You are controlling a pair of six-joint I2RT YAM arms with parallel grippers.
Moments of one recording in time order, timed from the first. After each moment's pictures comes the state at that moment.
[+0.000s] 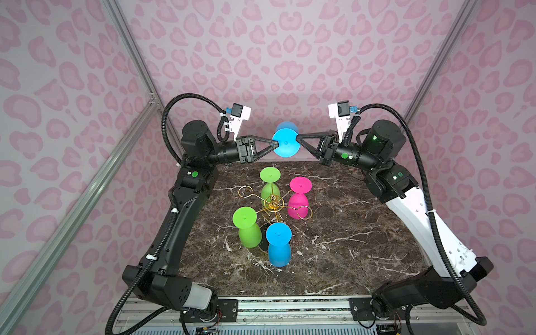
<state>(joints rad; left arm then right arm) -0.27 1.45 1.70 -0.03 1.16 -0.83 0.55 1.47 1.80 -0.17 -0.67 0.51</state>
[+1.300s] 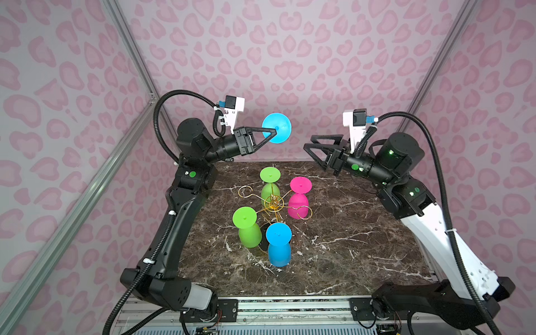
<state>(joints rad) -0.29 1.45 1.75 0.00 0.99 -0.98 0.57 1.26 1.62 -0.20 -0.47 0.35</state>
